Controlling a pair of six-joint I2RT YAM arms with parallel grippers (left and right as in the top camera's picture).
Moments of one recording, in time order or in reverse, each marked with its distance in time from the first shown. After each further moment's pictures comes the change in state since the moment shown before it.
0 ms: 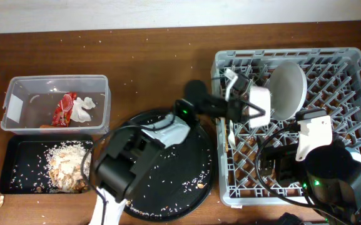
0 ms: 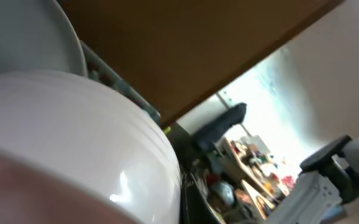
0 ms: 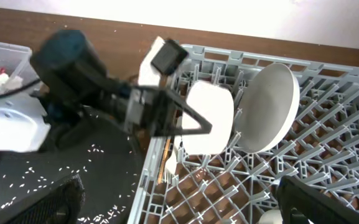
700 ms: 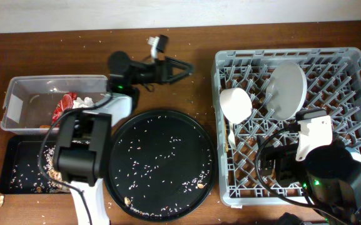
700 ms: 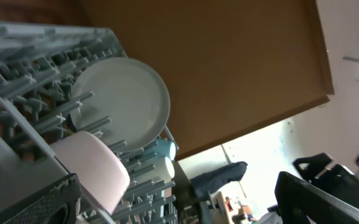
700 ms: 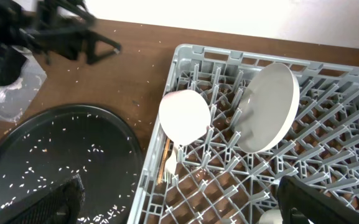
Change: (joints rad) left arm 0.471 -0.014 0.018 0.047 0.233 -0.333; right arm 0.000 0.000 0.000 0.000 0.000 0.000
